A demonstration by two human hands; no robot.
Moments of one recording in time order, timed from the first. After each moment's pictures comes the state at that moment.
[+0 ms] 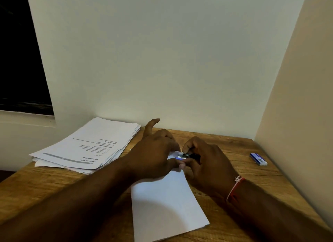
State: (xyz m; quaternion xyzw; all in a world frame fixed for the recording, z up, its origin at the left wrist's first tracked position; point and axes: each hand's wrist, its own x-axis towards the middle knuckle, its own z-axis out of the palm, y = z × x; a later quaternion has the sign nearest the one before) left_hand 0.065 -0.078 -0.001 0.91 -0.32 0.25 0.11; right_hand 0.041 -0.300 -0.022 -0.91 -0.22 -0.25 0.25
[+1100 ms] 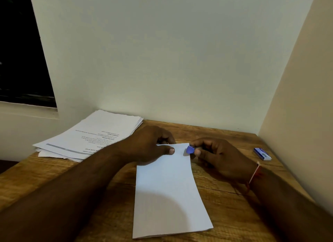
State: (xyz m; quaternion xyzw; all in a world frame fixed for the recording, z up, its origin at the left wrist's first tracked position) left_hand 0.089 -0.049 -0.005 0.91 -0.29 0.06 0.30; right_hand 0.058 -0.341 -0.014 -0.85 -0.23 0.02 0.48
